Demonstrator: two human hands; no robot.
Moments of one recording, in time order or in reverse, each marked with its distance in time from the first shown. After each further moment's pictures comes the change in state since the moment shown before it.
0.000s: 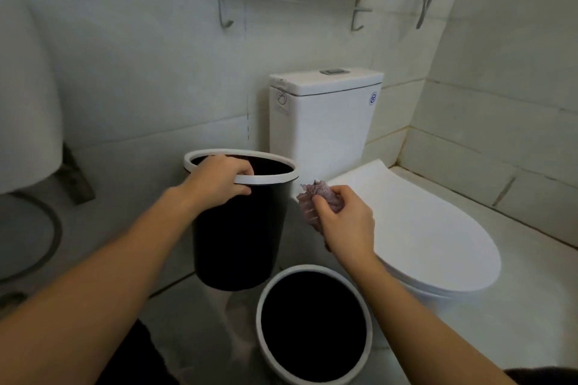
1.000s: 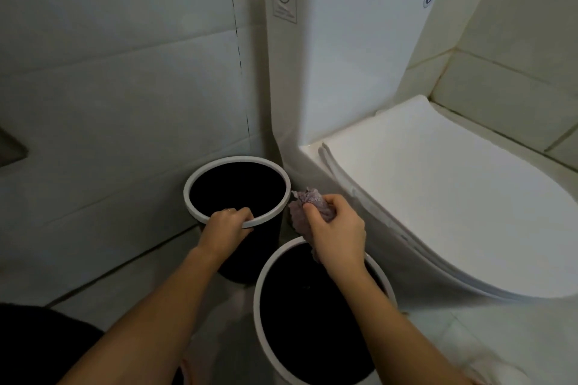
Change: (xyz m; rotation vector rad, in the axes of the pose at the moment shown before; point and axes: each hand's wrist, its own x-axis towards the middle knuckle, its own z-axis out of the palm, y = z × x) left_hand -0.035 -0.081 0.263 -0.026 -0.069 -0.167; right_hand 0.011 0.107 0.098 0.030 -0.185 0.302
